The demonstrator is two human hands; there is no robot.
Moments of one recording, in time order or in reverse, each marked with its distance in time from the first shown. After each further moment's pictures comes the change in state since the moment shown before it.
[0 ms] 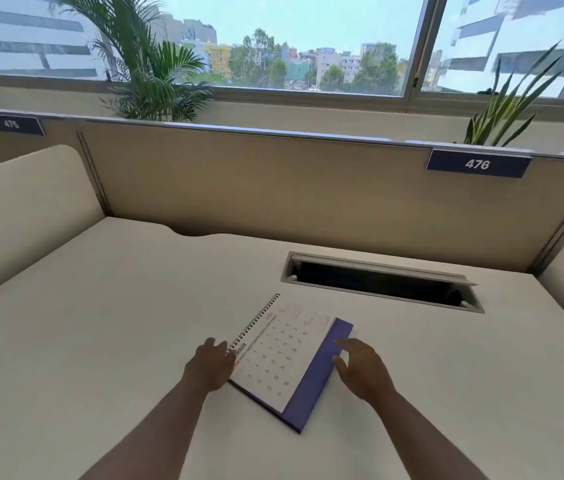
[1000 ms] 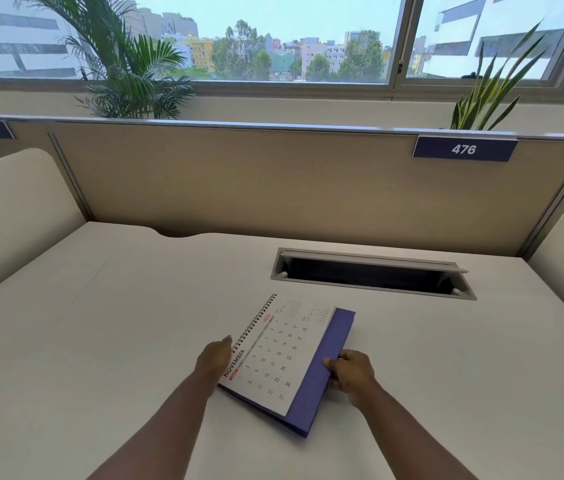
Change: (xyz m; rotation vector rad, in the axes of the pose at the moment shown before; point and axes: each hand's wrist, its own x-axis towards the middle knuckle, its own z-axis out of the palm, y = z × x) left_hand 0.021 0.030 0.003 -0.930 -0.021 -0.327; right_hand 0.014 -0.004 0.020 1.022 0.017 0.629
